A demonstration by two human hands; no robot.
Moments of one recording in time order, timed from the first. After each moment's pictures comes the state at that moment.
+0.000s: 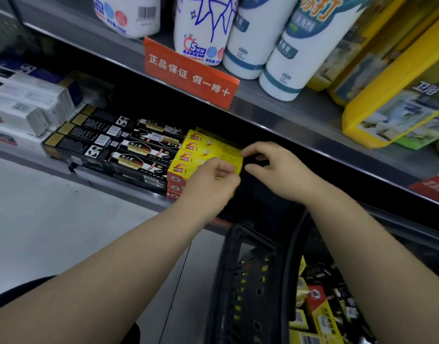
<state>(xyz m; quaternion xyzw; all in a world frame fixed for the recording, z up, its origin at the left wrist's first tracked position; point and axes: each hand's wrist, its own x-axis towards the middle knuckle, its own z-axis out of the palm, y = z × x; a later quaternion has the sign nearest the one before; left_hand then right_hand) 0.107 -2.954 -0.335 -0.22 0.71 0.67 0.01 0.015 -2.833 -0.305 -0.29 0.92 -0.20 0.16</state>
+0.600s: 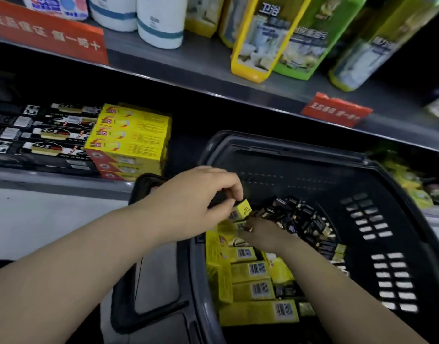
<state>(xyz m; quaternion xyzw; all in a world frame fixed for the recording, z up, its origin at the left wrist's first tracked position) 0.156 -2.867 -0.300 0.26 0.88 0.40 0.04 0.125 -2.642 -0.411 -0.03 0.91 -0.09 0.39</state>
